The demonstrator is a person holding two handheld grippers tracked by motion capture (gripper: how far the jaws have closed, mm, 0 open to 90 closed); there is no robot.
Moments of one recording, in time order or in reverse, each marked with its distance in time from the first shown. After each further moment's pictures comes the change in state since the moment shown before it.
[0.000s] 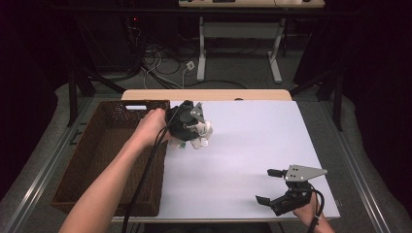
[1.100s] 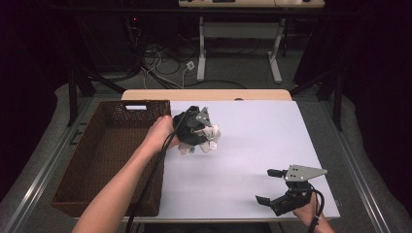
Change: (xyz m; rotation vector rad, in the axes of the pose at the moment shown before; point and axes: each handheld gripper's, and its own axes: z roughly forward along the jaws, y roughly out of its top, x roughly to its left) left arm -0.009 0.005 0.025 -0.075 -0.016 -0.051; right arm 0.000 0.000 0.000 0.001 0.004 0.006
